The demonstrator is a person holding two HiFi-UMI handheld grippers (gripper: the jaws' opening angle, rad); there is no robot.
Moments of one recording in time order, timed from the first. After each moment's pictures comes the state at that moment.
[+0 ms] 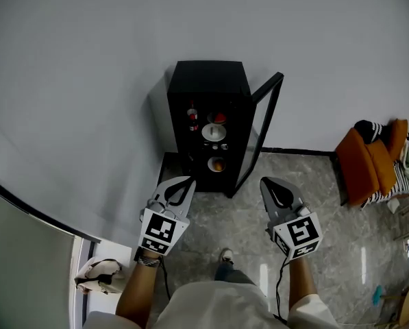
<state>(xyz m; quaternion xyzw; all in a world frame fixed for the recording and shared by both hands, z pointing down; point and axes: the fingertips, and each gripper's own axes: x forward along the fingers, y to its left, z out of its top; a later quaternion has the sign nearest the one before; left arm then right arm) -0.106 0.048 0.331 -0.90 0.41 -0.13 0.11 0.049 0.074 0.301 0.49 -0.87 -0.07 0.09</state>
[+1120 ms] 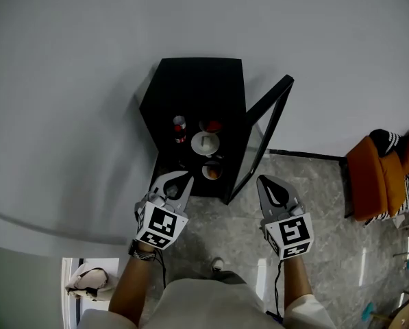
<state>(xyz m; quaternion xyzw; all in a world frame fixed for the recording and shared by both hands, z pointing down) -0.029 -0.180 0.371 -0.87 0.41 -0.24 0.10 0.128 -0.160 0.340 0.49 -0.86 -0.02 0.12</state>
